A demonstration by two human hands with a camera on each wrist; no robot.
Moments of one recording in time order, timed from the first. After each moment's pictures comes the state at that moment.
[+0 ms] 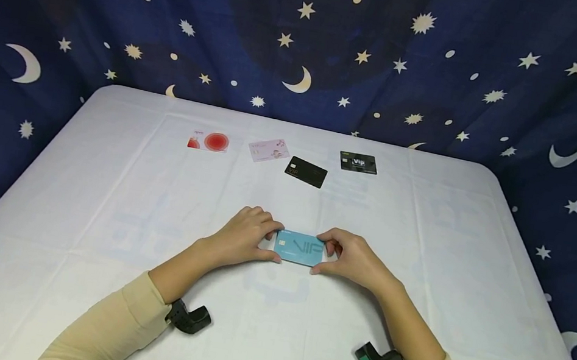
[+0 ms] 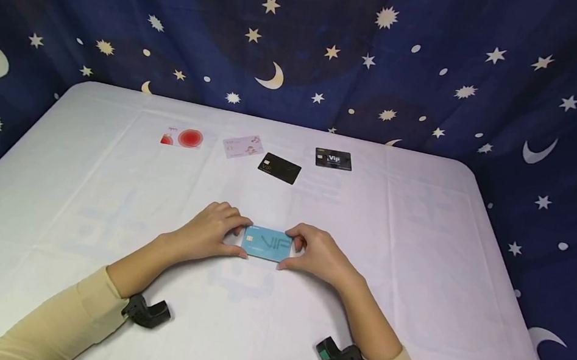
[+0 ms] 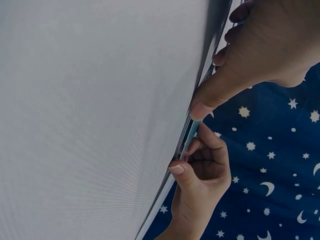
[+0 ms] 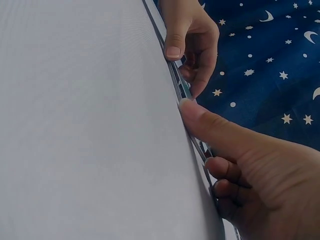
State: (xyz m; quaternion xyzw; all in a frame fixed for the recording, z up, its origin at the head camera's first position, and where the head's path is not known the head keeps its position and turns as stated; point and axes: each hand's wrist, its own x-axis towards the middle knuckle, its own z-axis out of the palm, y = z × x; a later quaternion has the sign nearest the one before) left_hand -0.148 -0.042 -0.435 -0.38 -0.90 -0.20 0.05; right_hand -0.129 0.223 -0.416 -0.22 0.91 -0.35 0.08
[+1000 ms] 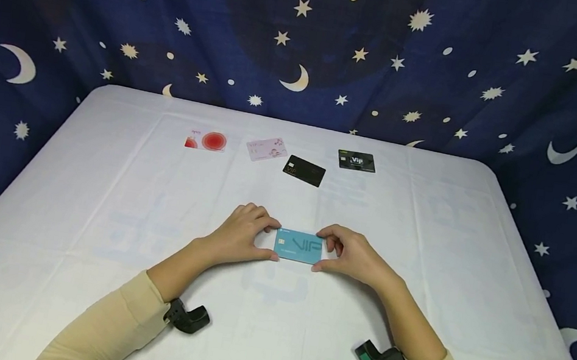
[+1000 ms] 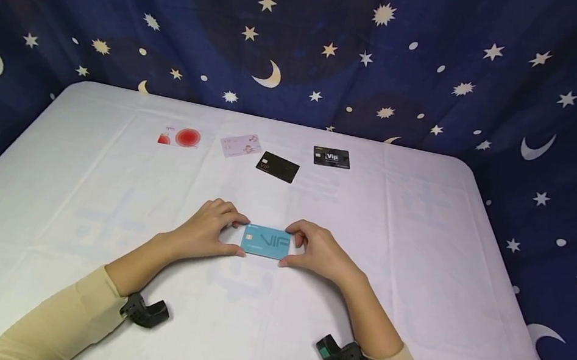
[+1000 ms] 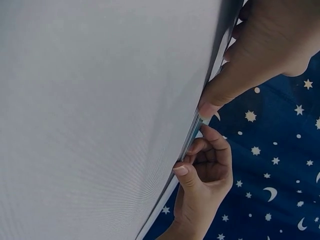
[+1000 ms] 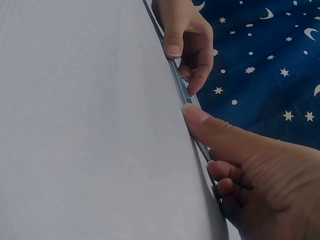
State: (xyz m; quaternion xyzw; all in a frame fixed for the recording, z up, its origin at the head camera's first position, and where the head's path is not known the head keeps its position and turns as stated) left_hand -0.152 -0.044 -0.444 -0.35 -0.90 -0.25 0.04; right_hand -0.132 0.226 -0.414 -0.22 0.91 -0.34 0.10
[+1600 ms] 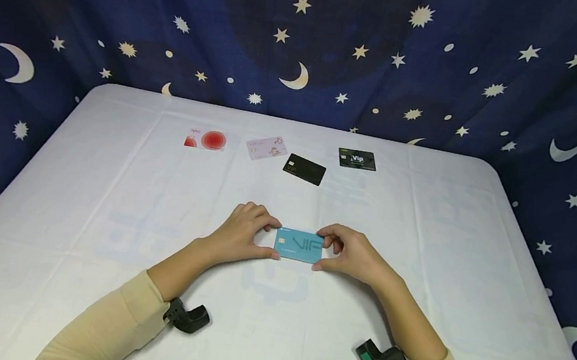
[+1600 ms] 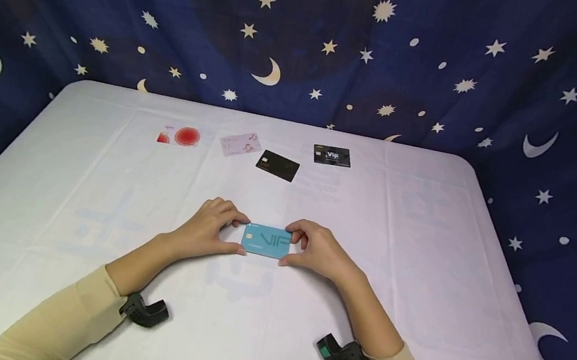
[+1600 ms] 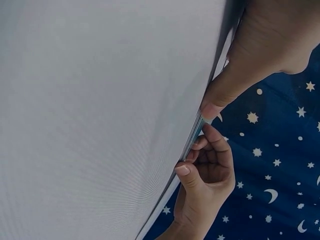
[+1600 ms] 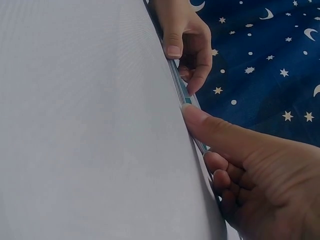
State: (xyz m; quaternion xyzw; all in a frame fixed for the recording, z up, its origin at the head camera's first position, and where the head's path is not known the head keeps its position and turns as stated) left_hand -0.152 -0.045 -0.449 -0.35 -0.89 -0.28 0.04; right_hand -0.132 0.225 -0.417 -0.20 0.90 -0.37 0.10
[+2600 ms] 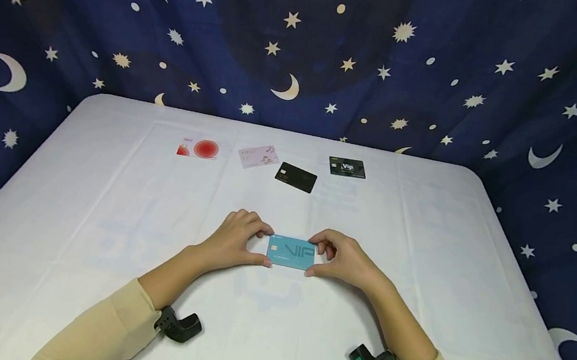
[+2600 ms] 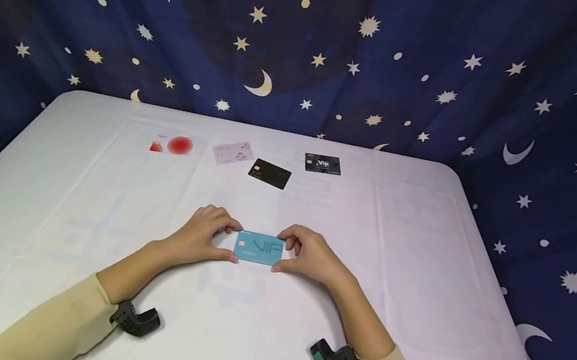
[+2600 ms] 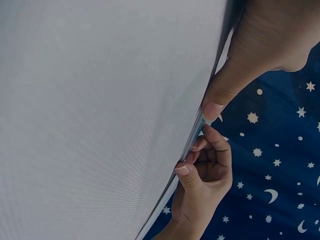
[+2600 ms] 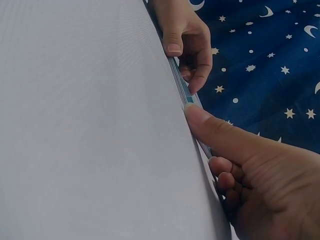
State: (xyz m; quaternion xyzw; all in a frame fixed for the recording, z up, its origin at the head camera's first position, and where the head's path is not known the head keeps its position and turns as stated) left_hand -0.151 -0.046 -0.452 -0.36 -0.88 -0.30 0.05; right_hand -0.130 0.227 -0.417 -0.20 0.90 -0.38 0.09
